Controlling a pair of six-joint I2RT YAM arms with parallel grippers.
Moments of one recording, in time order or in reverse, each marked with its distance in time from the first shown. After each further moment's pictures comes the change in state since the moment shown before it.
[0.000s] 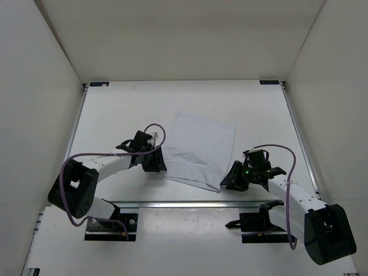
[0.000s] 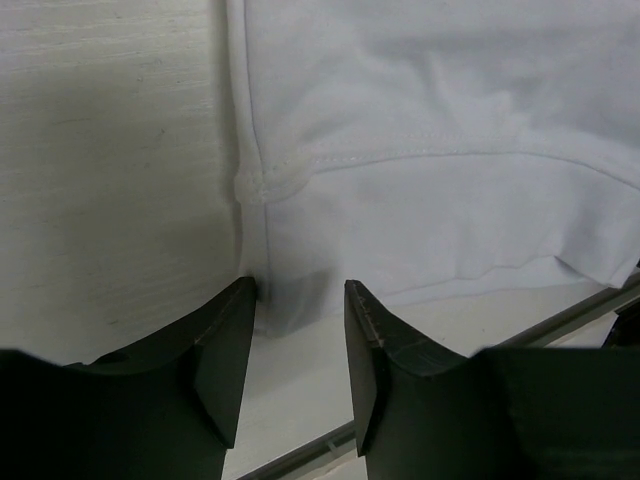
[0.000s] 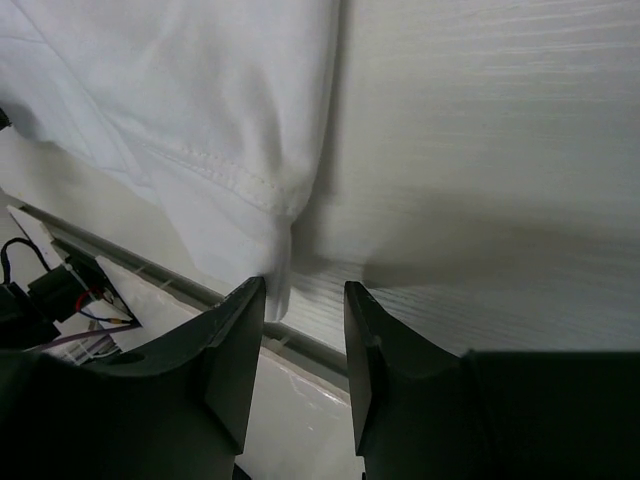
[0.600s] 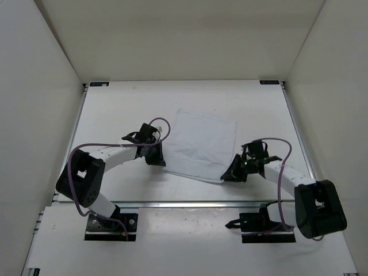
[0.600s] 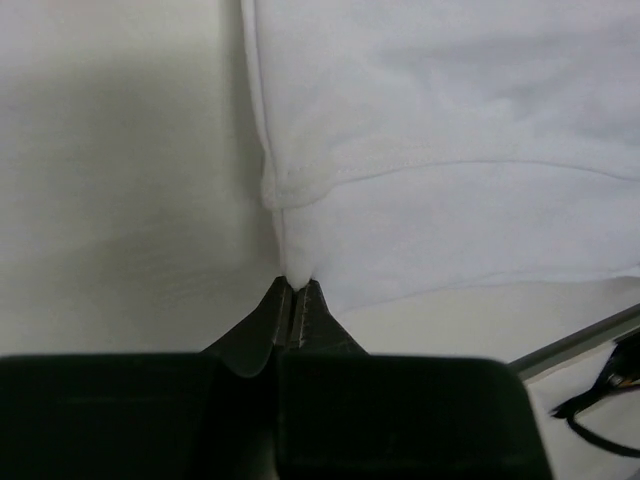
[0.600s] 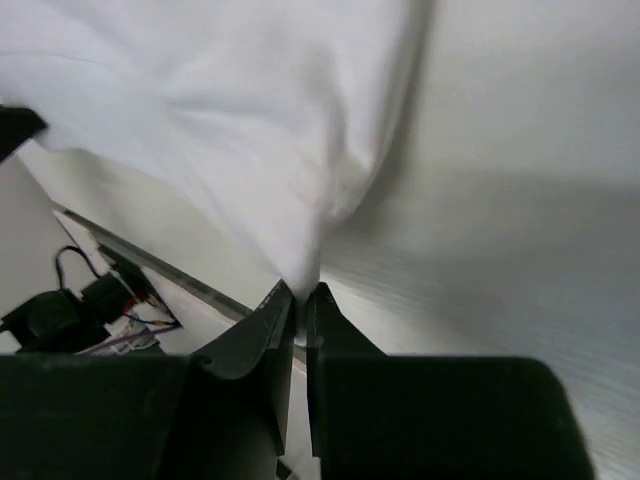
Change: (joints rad) left arm -0.029 0.124 0.130 -0.068 -0.048 0.027; right arm -0.020 0.195 0.046 0.095 -0.078 0.019
